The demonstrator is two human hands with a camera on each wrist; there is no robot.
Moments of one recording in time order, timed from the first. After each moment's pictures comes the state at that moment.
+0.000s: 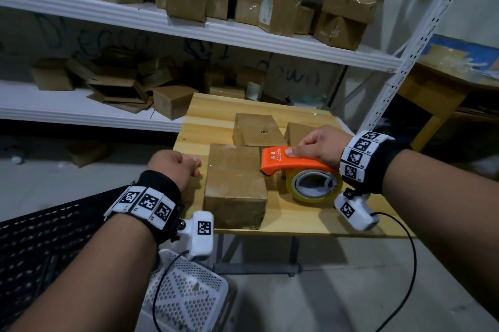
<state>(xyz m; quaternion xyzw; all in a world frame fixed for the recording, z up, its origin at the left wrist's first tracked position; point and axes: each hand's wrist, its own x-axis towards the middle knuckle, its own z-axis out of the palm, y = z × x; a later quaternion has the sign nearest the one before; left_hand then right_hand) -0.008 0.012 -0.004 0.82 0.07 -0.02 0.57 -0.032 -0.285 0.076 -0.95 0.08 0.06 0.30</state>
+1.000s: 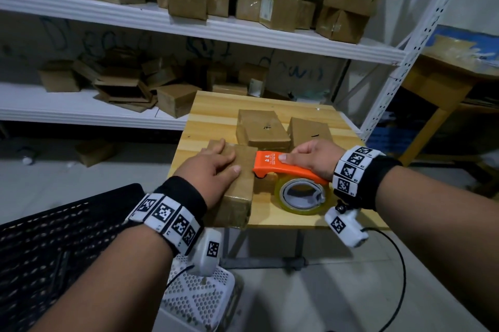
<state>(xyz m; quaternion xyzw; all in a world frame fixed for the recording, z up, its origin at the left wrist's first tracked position) -0.035 -0.007 0.010 0.92 -0.19 -0.05 0.33 -0.048 -0.267 0.046 -0.91 0.10 0.10 0.38</state>
